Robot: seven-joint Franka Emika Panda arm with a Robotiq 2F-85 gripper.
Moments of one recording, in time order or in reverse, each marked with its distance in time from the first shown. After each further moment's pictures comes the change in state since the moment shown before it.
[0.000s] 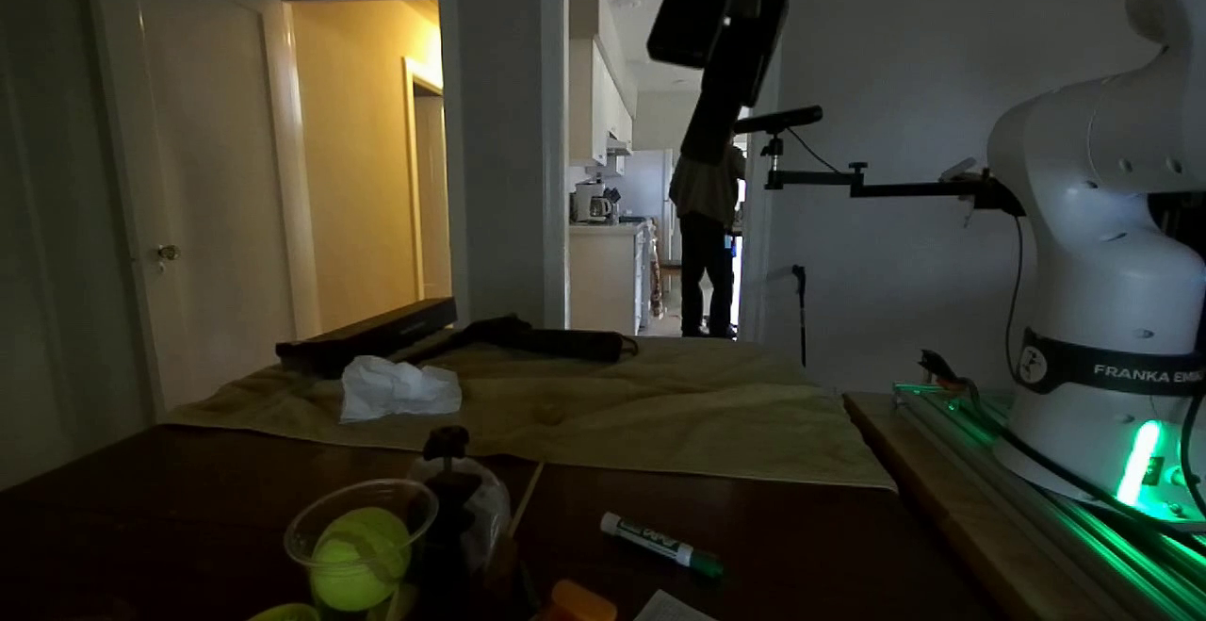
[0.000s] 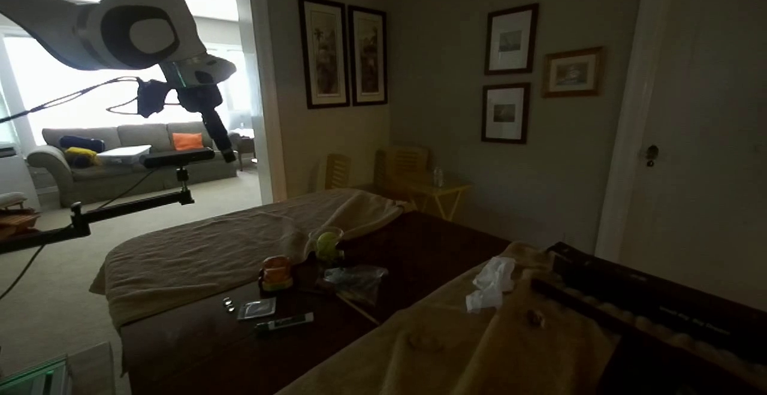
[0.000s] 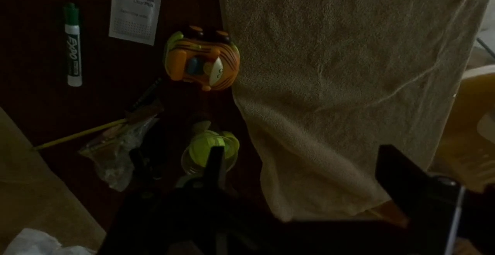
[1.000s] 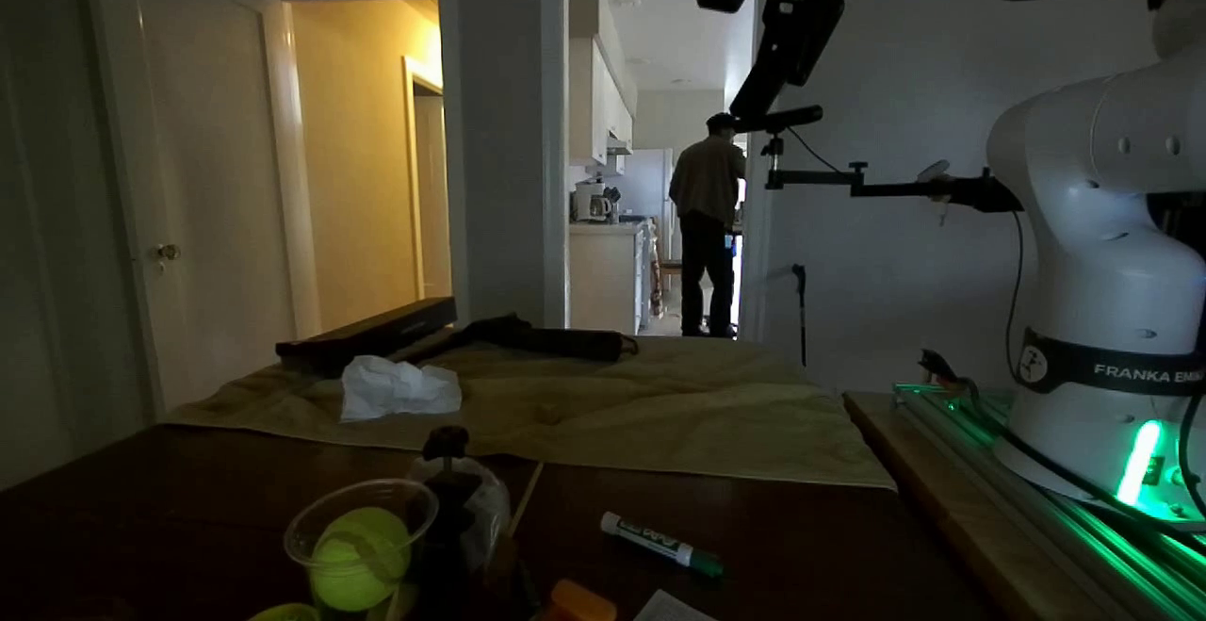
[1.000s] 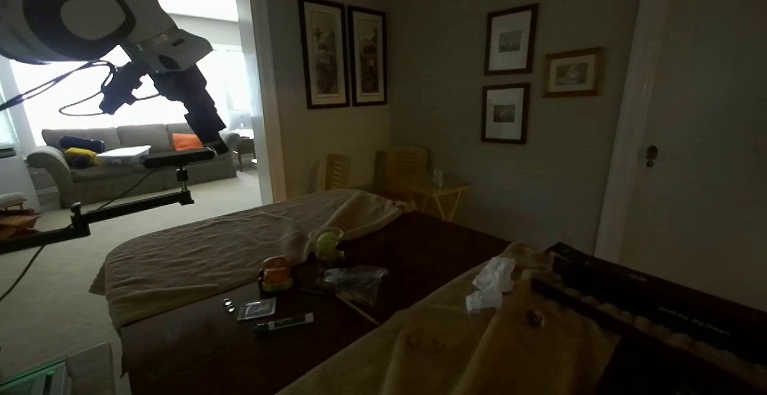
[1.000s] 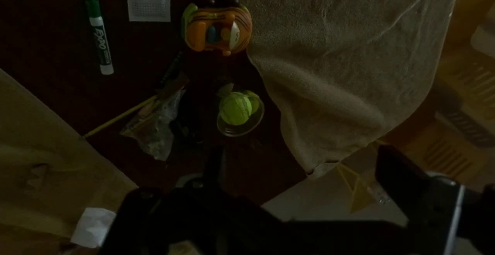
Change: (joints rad) arm 0.033 -0.312 -0.097 -0.223 0.023 0.060 0.085
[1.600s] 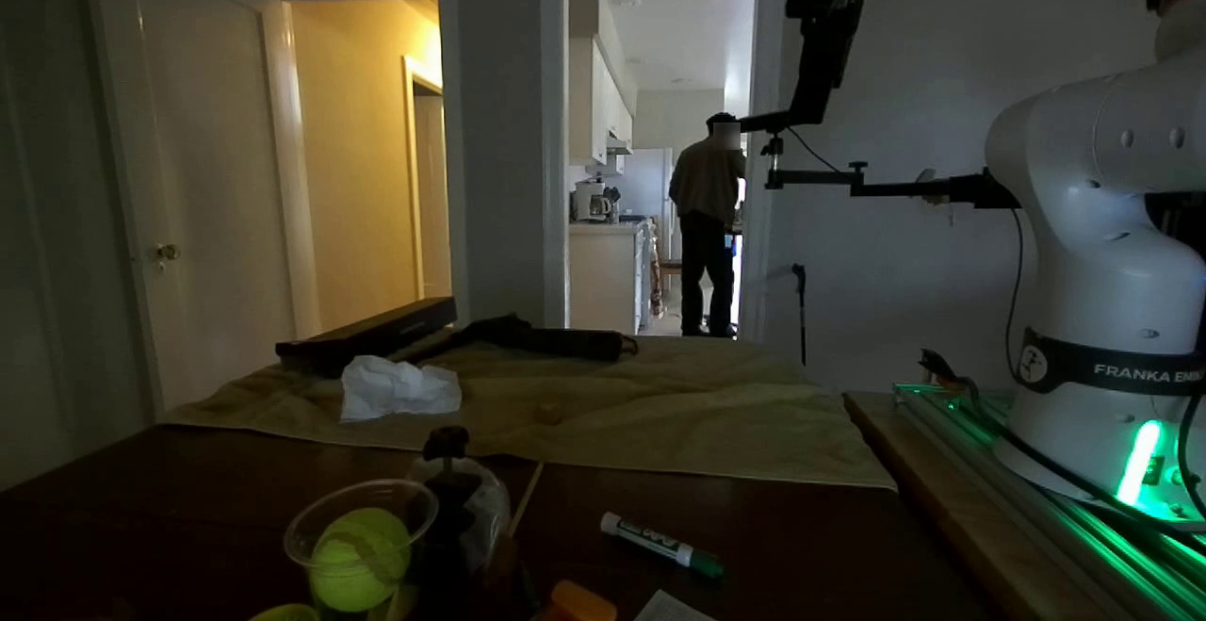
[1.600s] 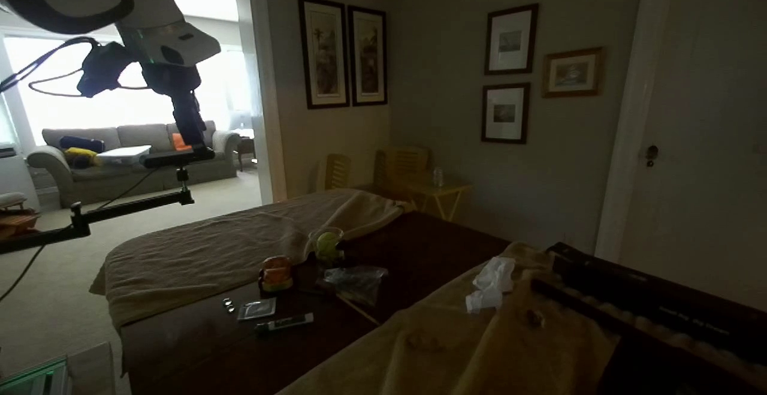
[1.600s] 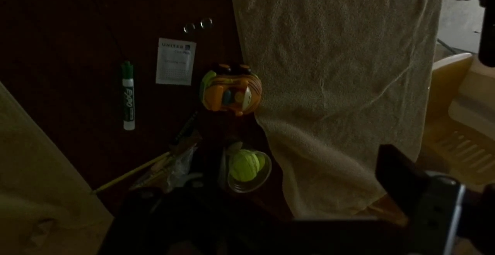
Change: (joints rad) arm 0.022 -0.108 -0.144 0.003 0.171 -0.296 -0.255
